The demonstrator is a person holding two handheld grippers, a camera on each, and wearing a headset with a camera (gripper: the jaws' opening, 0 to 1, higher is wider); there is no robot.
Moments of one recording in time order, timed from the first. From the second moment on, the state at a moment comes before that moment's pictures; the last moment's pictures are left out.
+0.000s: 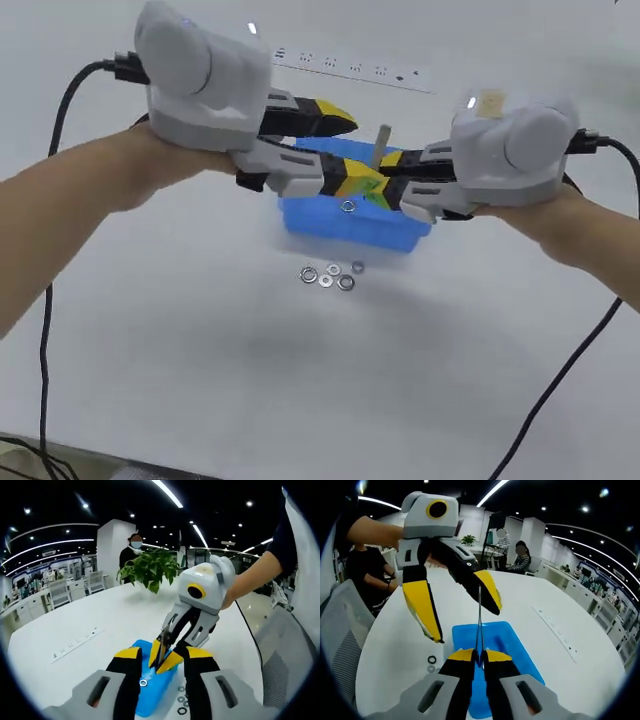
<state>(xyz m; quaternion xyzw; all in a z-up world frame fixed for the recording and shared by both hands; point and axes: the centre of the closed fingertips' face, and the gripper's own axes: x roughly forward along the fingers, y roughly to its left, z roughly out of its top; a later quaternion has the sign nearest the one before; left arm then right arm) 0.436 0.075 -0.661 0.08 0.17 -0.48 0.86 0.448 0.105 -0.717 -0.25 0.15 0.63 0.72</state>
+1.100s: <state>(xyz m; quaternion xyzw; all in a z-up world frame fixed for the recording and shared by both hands) 0.431 0.076 -0.644 0.16 0.12 -0.56 0.81 0.437 0.109 -0.721 -0.24 0.16 0.66 0.69</state>
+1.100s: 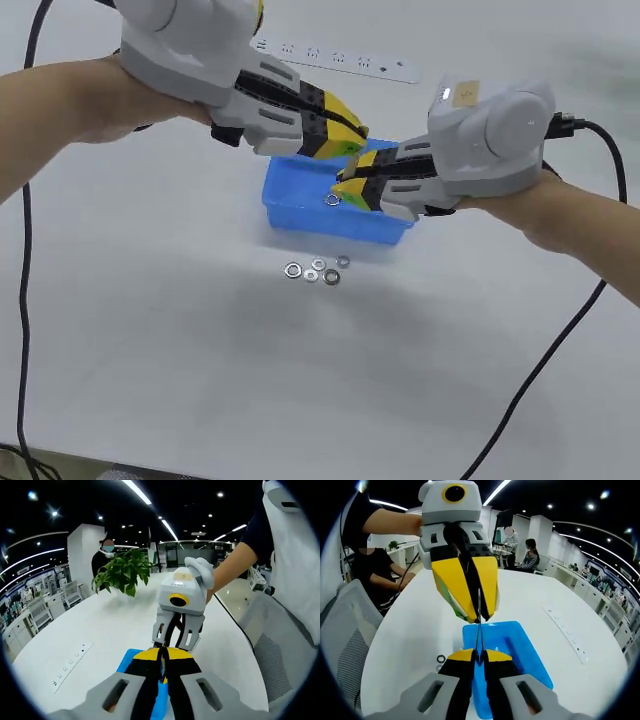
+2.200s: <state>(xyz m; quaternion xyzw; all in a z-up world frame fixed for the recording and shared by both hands) 0.442 0.088 -0.638 0.17 0.10 -0.53 0.82 0.445 0.091 -0.707 -0.26 0.16 0.61 0.73</state>
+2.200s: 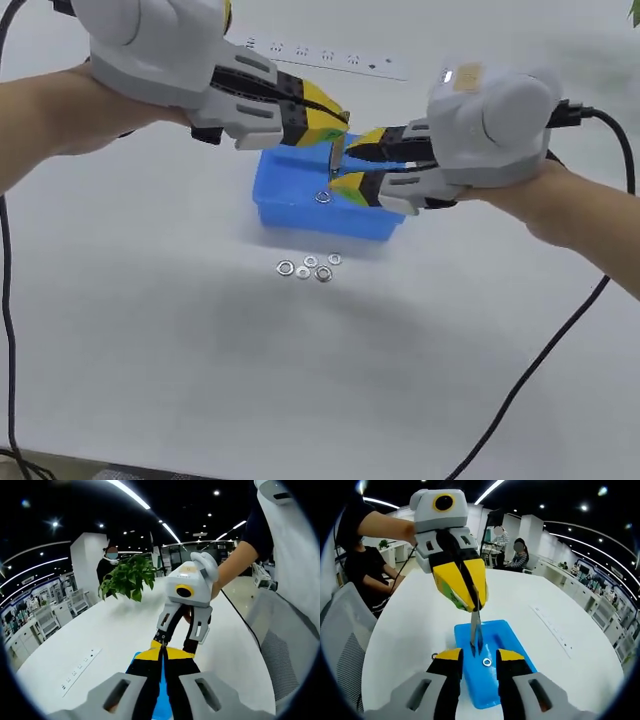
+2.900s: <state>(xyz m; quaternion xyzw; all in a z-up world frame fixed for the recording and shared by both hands) 0.398 0.088 -0.629 0.11 0.08 -0.51 0.85 0.423 0.022 -0.712 -0.17 0.21 0.55 0.79</state>
